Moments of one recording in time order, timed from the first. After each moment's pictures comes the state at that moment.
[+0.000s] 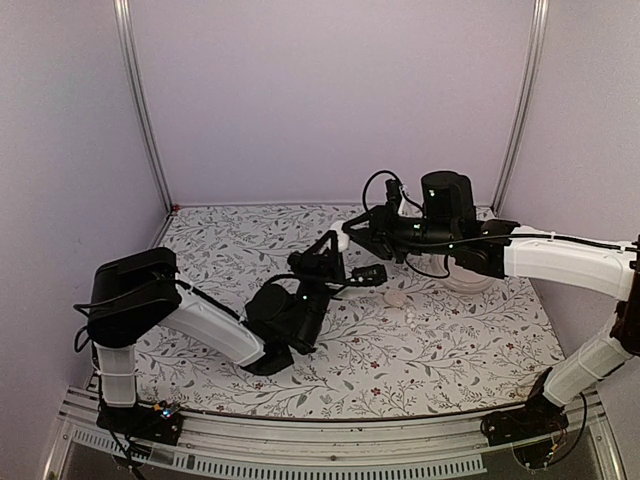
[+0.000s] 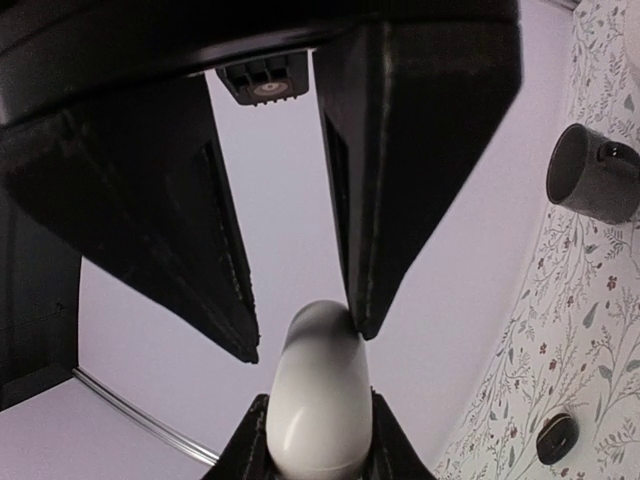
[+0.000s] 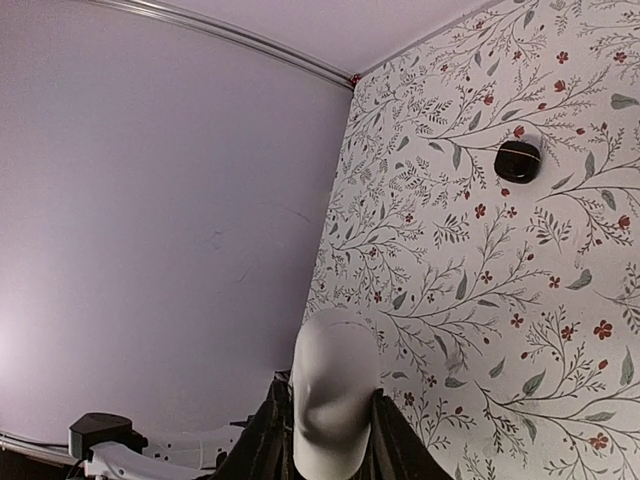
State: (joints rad) left arm -1.22 2.02 0.96 1.53 -0.86 1.70; right arm 0.81 1.47 1.11 0.06 -0.26 1.06
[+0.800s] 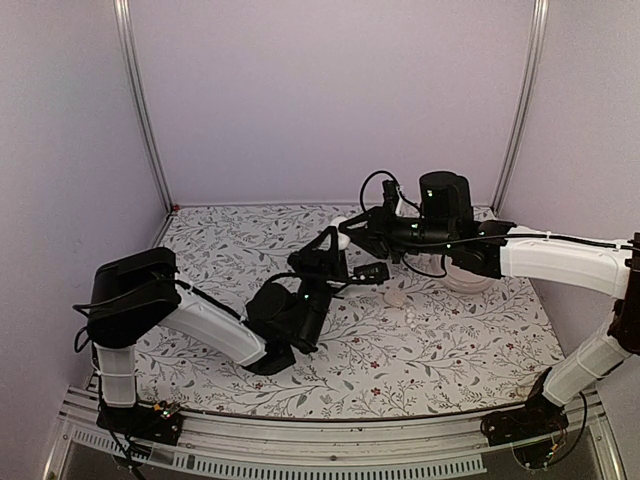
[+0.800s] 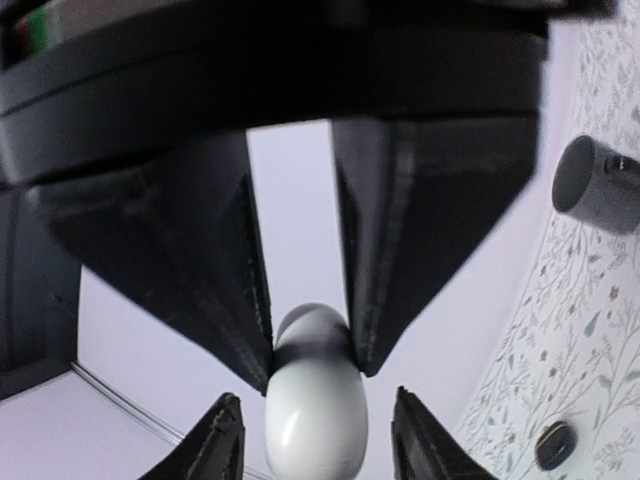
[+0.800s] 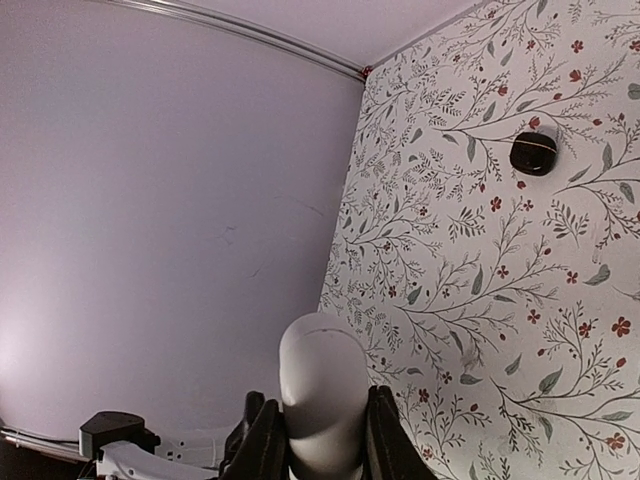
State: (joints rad) left arm -1.22 2.02 0.98 1.53 -0.86 1.71; right arm 0.80 1.49 1.11 0.10 -0.30 1.09
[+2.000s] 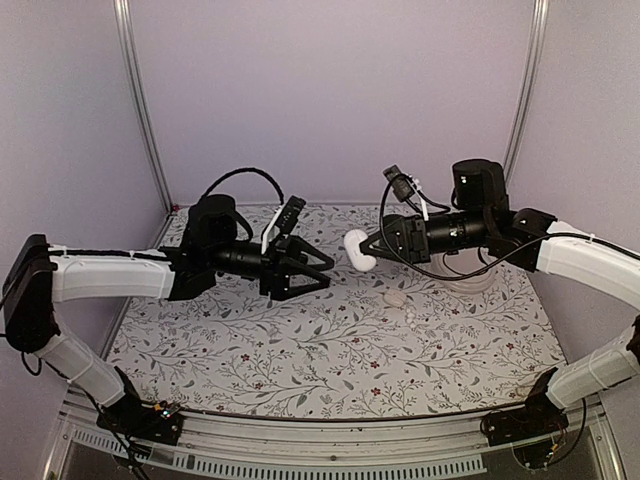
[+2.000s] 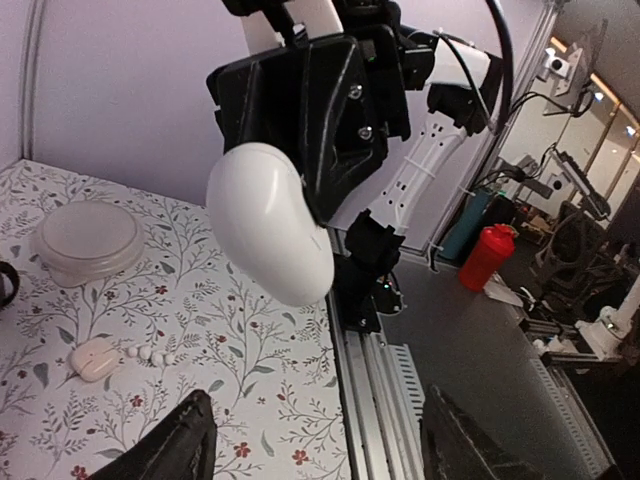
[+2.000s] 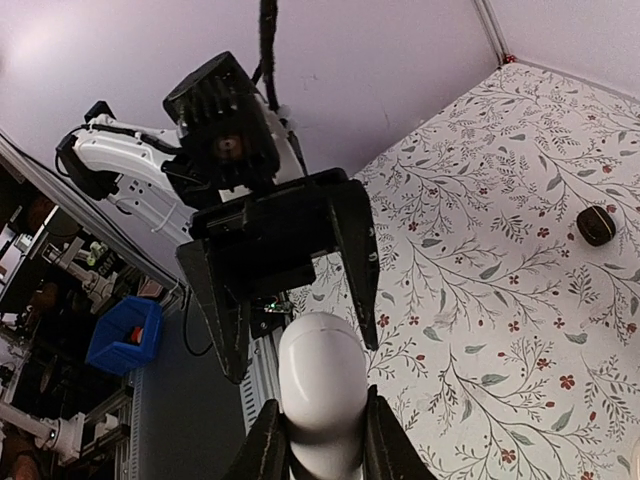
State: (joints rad) left arm -0.78 1.48 0.89 0.49 0.87 -0.24; right arm 0.73 1.31 1.10 -0.14 -0.70 0.38
